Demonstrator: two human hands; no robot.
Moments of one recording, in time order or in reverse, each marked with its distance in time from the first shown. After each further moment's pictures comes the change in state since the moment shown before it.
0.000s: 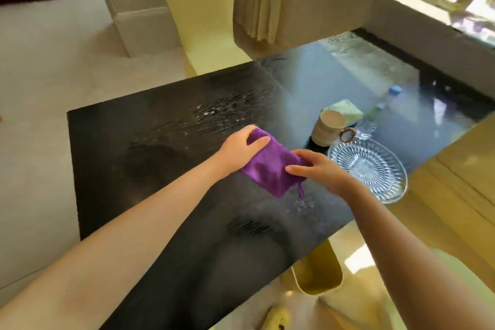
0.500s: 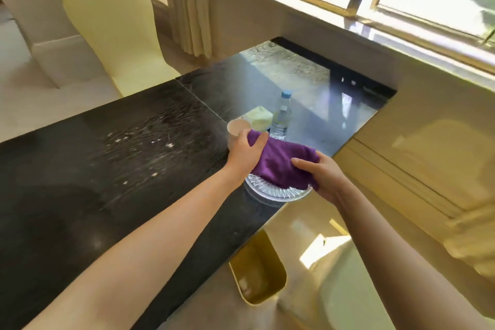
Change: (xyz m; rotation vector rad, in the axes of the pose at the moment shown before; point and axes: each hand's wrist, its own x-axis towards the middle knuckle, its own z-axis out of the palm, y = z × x) left_hand 0.049 0.181 0.209 -0.306 0.009 0.013; right_hand -0.138 0.057 -0.198 0.662 0.484 -0.024
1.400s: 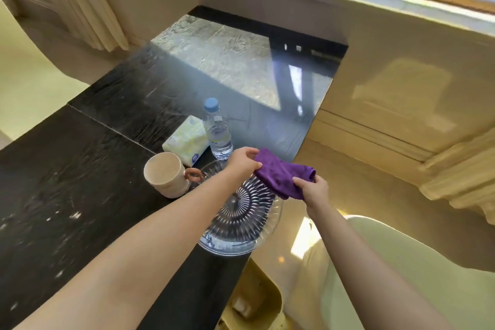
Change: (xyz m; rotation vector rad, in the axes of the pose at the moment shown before) left_hand 0.162 -0.063 0.200 0.253 -0.445 -0.274; right_hand 0.116 0.086 -0.161 0.129 0.772 0.163
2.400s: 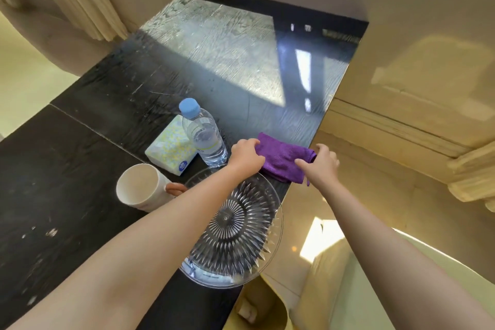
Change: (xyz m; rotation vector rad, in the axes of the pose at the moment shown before) left_hand 0.113 -0.013 0.056 0.666 -0.019 0.050; right_hand 0.141 -0.003 0.001 -0.785 0.022 -0.174
